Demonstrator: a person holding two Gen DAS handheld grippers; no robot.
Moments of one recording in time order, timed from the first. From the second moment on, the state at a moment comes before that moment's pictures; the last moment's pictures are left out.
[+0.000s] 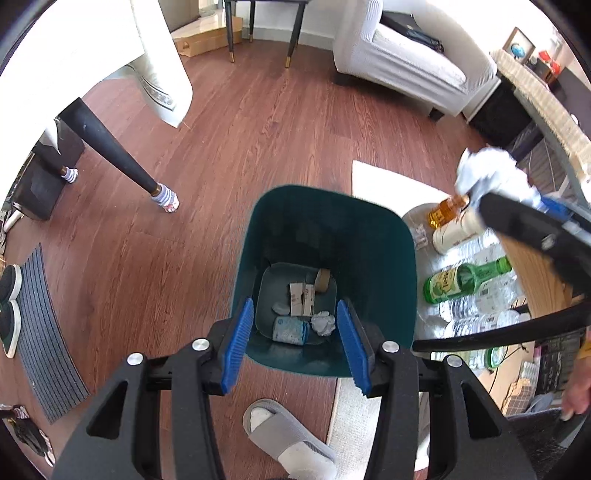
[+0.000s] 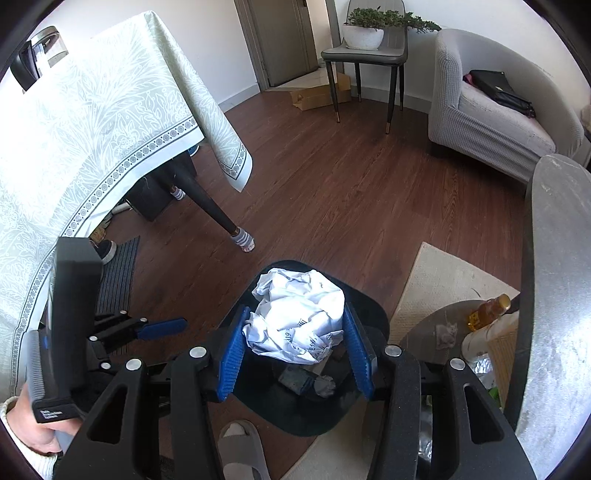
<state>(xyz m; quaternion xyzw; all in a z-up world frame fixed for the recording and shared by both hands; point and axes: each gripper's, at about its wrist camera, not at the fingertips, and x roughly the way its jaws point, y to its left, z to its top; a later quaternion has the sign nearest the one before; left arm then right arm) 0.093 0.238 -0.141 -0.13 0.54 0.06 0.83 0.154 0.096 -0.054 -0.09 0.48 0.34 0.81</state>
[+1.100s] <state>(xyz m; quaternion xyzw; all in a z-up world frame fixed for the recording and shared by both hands) 0.080 0.229 -0.030 -0.15 0.42 0.04 0.90 0.137 0.120 -0.151 -0.23 0.57 0.32 0.72</state>
